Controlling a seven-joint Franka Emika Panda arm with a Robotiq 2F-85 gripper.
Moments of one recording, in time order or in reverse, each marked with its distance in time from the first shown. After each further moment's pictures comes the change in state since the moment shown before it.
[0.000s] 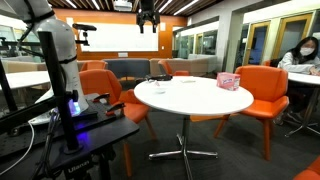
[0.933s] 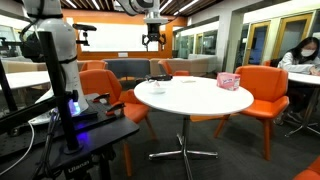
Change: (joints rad) arm 0.046 0.319 0.098 0.053 -0.091 0.204 -0.545
